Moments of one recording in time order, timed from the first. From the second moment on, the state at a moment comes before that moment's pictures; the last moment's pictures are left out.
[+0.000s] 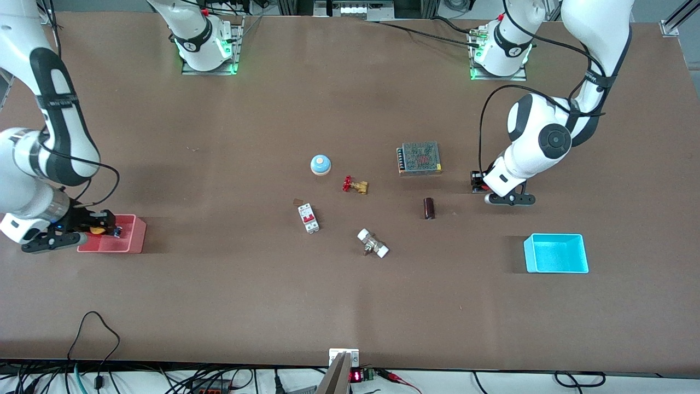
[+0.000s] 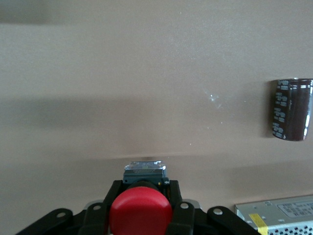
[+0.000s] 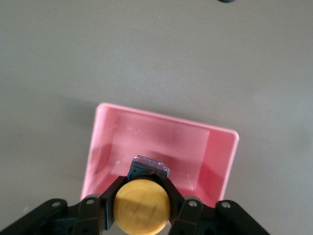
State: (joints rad) left arm -0.07 0.31 -0.14 -2.26 -0.11 2.50 -0.15; right arm -0.28 0.48 0.07 -1.73 -0.06 2.25 -0.40
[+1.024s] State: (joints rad) left arm -0.08 0.29 -0.14 -2.21 -0.11 2.47 -0.15; right arm 0.12 0.31 0.09 -1.80 -0.03 2.02 0.23
